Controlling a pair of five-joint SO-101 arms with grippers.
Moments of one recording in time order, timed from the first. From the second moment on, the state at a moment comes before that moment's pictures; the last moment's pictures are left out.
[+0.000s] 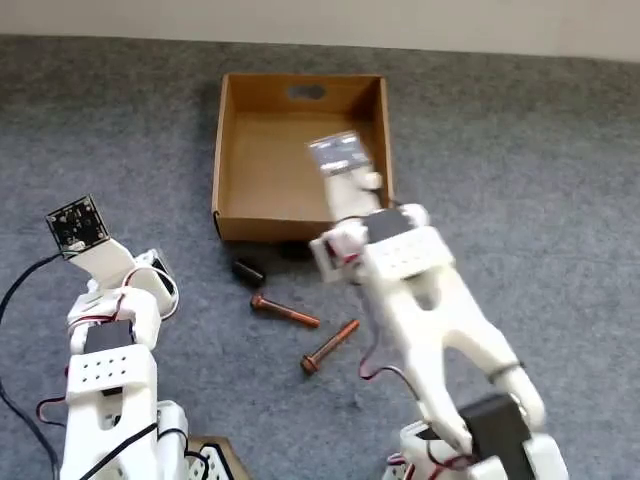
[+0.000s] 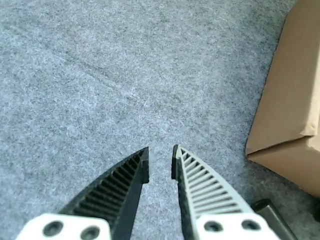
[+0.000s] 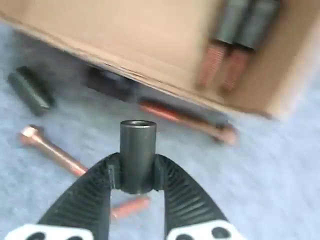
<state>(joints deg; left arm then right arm) -19.0 -53.9 78.3 27.1 17.2 -26.1 -14.8 26.3 64.1 0.5</state>
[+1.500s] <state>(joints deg) -19.0 -53.9 78.3 27.1 17.2 1.4 -8.0 45.1 63.3 14.6</state>
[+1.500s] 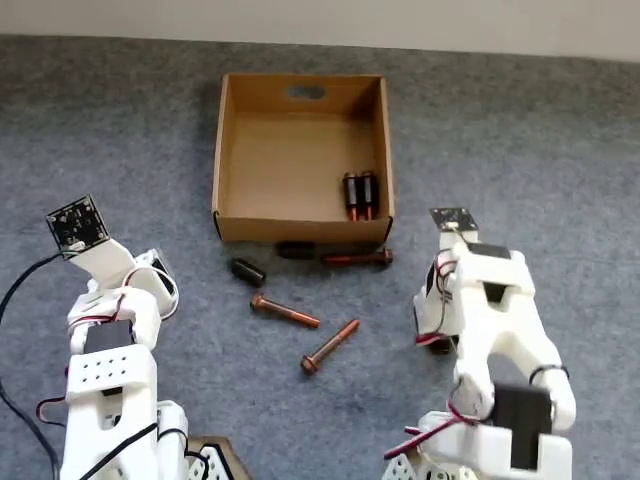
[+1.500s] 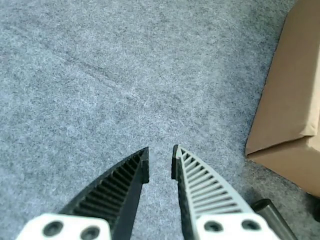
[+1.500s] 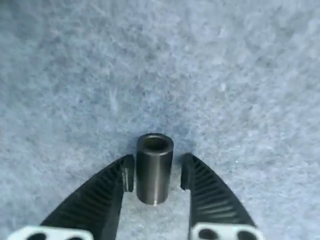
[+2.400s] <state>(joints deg) -12.6 -53.9 72.6 36.4 11.3 -3.0 -47.5 56.1 64.0 10.9</state>
